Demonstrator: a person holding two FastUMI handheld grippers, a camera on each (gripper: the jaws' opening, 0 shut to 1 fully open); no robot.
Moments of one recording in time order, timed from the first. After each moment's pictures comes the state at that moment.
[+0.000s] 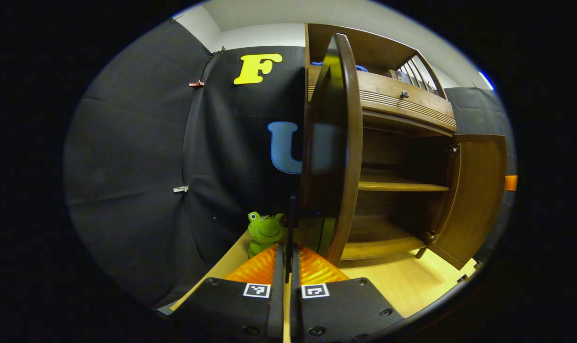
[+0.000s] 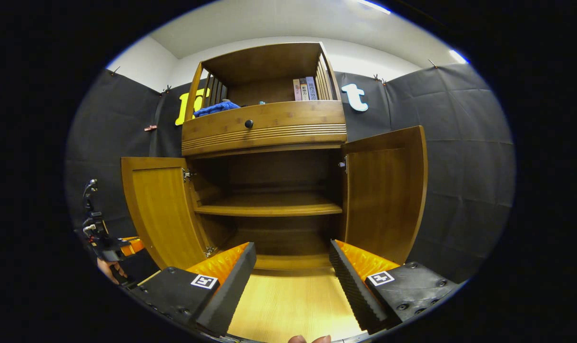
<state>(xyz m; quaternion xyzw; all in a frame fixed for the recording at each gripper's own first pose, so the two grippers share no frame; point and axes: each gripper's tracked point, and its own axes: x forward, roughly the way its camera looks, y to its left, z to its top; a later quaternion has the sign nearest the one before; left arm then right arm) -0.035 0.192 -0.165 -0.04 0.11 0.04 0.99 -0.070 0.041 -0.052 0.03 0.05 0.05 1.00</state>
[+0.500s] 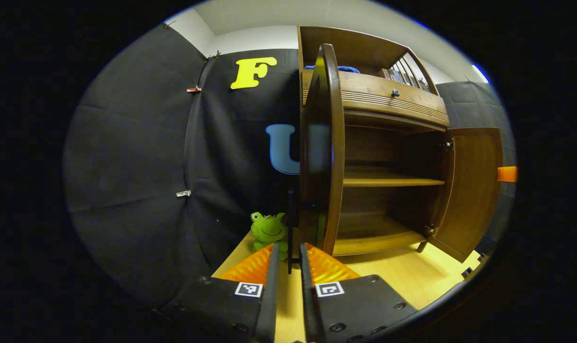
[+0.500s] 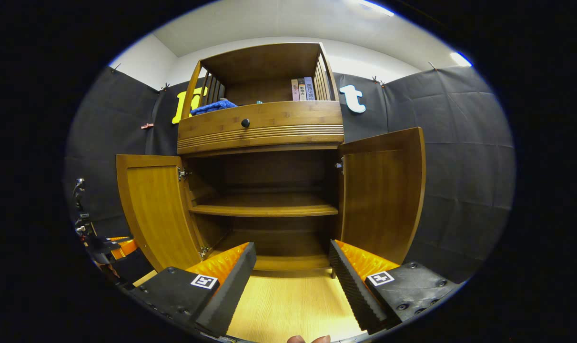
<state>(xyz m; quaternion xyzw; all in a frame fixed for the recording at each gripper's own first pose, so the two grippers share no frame) -0.070 0.187 -0.159 -0.01 0.11 0.05 0.99 -0.064 0.038 -0.053 0.02 0.05 0.05 1.00</state>
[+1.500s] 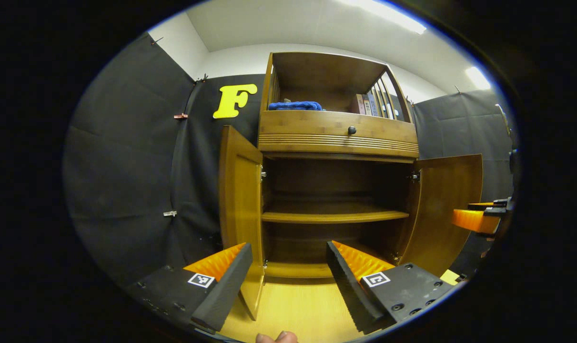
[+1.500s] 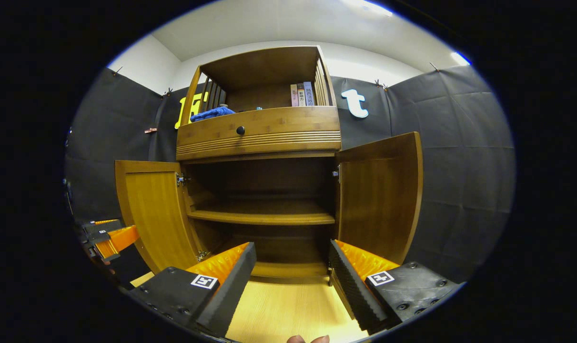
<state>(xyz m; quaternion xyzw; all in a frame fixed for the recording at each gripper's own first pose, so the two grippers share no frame) -0.081 0.047 -0.059 -0.02 0.03 0.02 1.00 -0.051 0.011 -0.040 0.02 0.03 0.06 1.00</state>
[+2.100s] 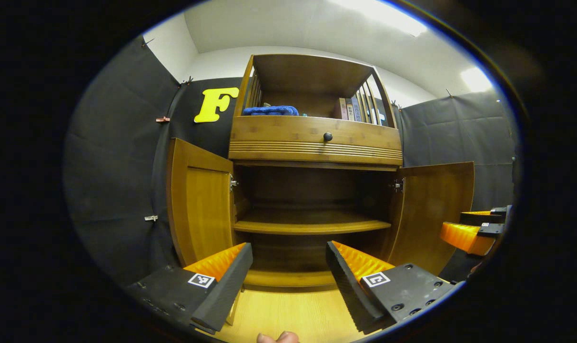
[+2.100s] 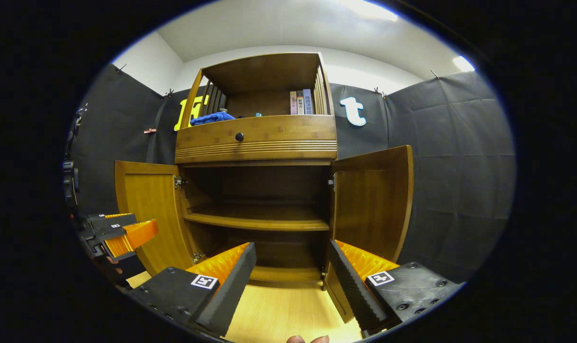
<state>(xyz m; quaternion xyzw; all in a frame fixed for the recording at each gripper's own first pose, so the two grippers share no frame) -0.057 0.002 -0.042 -0.02 0.02 -0.02 1.00 -0.057 0.009 -0.030 0.00 0.01 0.05 1.00</state>
